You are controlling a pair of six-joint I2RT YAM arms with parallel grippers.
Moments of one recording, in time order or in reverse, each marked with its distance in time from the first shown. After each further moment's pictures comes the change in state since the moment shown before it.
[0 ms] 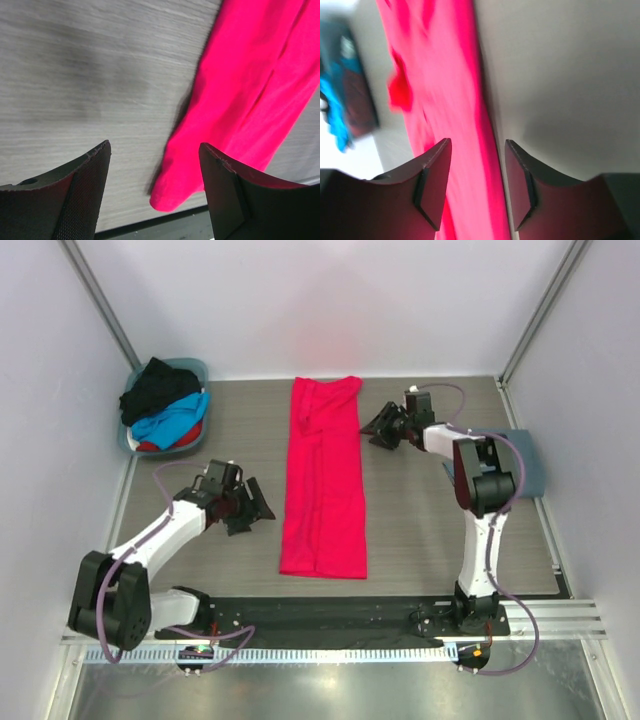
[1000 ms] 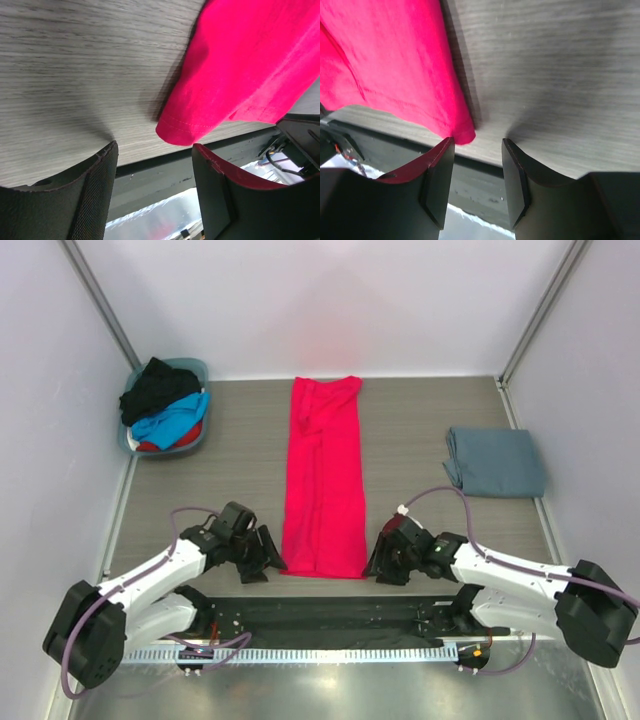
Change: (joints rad) left arm -0.252 -0.254 -0.272 -0.069 0.132 -0.282; right arm 0.692 -1.203 -1.086 -0.527 0.354 0.329
